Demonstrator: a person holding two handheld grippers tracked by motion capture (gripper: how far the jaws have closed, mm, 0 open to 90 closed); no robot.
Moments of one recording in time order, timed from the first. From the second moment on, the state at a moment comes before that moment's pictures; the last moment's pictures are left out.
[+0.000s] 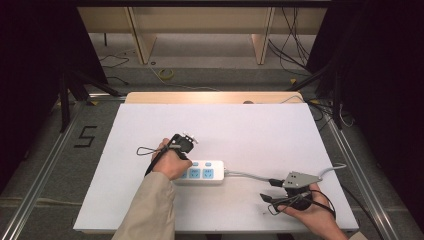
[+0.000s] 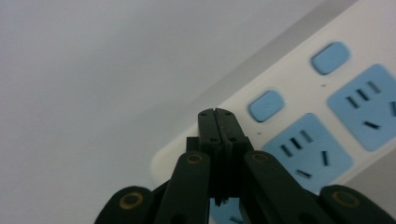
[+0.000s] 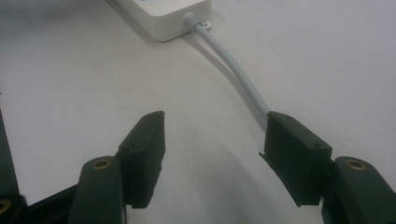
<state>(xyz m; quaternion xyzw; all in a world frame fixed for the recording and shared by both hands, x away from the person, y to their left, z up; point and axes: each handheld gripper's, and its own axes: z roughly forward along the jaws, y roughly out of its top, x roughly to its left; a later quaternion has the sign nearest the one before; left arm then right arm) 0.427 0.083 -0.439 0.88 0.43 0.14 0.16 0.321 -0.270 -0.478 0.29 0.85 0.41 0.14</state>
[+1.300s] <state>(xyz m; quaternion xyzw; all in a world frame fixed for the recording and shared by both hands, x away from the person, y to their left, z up) 0.429 0.090 -0.439 0.88 0.43 0.14 0.16 0.321 -0.270 -0.478 0.29 0.85 0.41 0.14</state>
